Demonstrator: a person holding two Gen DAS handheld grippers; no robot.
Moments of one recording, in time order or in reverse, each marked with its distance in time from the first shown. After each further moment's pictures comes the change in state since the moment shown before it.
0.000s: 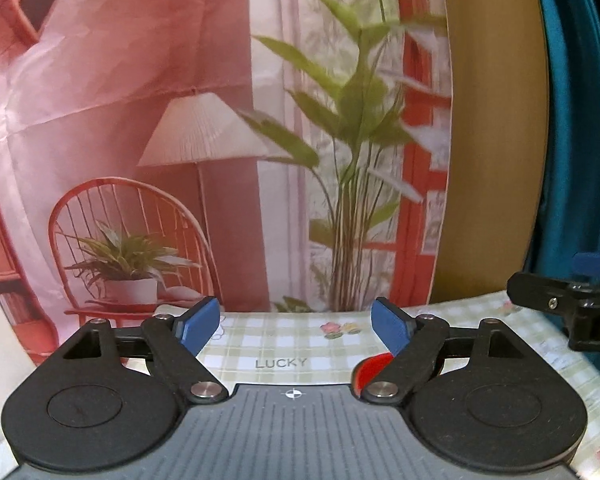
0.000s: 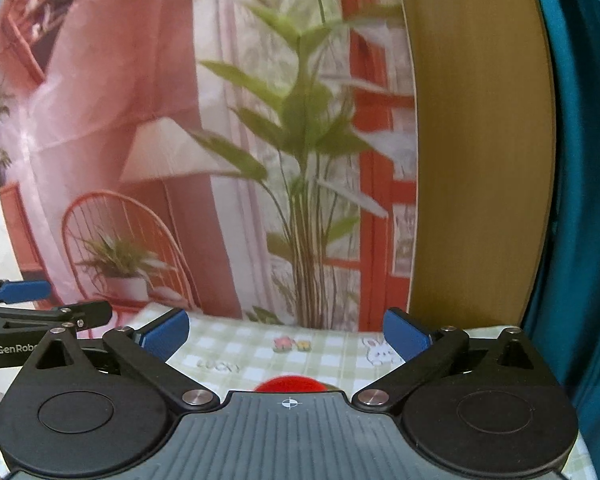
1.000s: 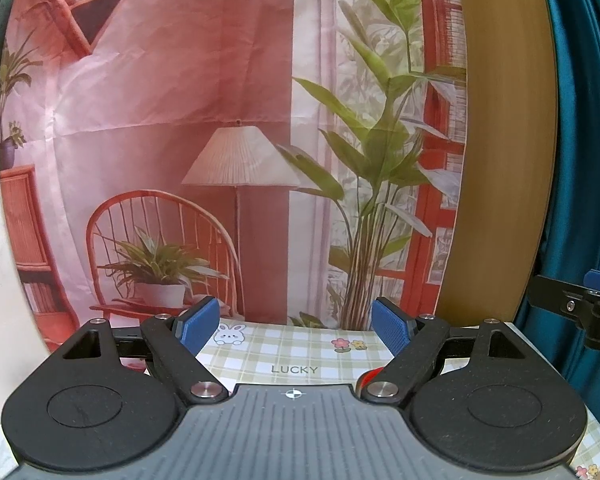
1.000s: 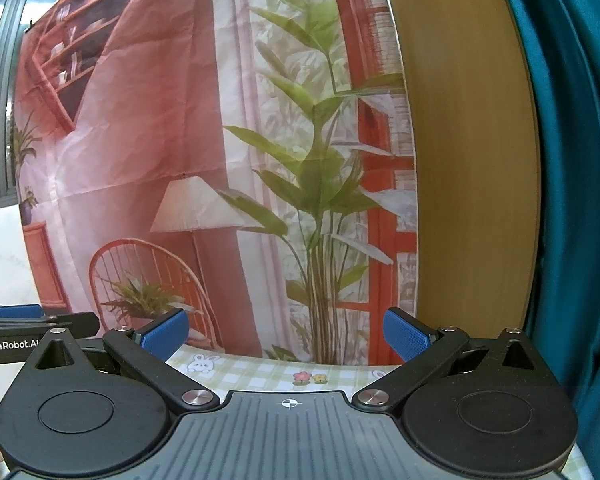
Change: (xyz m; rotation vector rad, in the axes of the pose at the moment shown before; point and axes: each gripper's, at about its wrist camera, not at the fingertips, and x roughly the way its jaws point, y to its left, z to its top) left arm -0.070 0.015 -0.002 -0.073 -0.058 0.054; right arm -0.080 0.026 0.014 0.013 -0.120 0.015
